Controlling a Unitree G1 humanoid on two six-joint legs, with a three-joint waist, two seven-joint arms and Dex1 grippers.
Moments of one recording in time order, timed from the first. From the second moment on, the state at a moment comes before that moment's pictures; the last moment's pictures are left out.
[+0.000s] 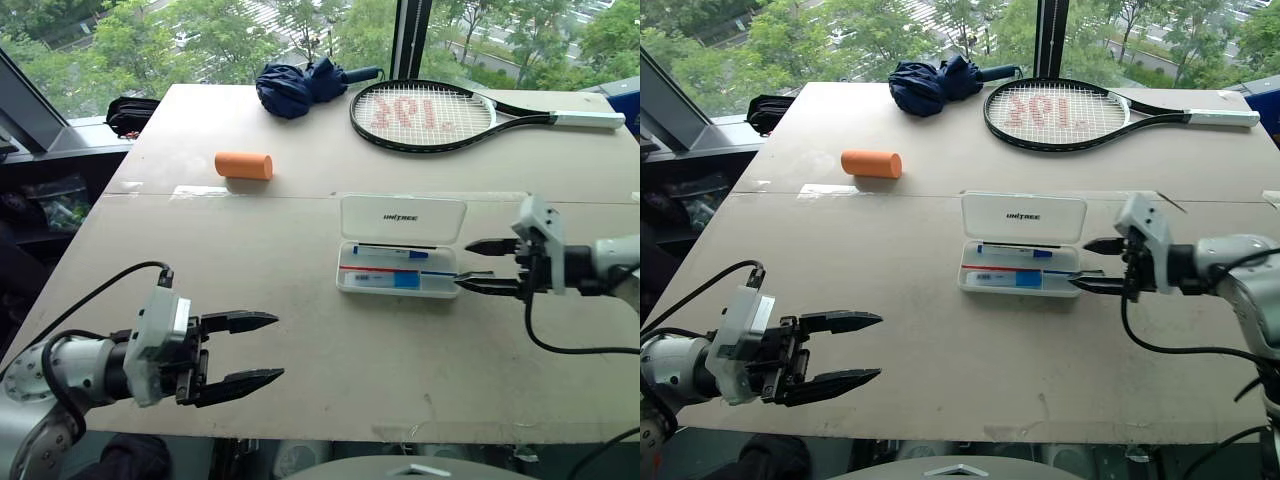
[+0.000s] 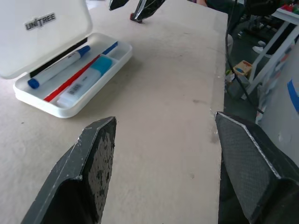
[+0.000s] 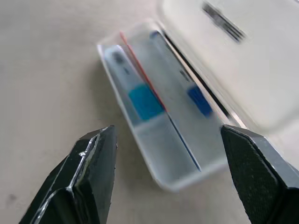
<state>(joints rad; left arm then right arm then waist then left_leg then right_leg) 0.36 0.84 0.44 -0.68 -0.81 0.46 -1.24 -0.22 -0.90 -0.19 -0.36 0.45 0.91 1.05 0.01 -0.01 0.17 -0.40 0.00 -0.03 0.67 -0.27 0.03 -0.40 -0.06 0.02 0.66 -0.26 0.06</state>
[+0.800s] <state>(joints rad) 0.23 0.82 0.26 -0.65 -0.79 0.41 -1.21 -0.19 -0.77 -0.28 -0.20 0.32 1.07 0.56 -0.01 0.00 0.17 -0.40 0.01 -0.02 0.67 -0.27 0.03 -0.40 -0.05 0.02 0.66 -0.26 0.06</state>
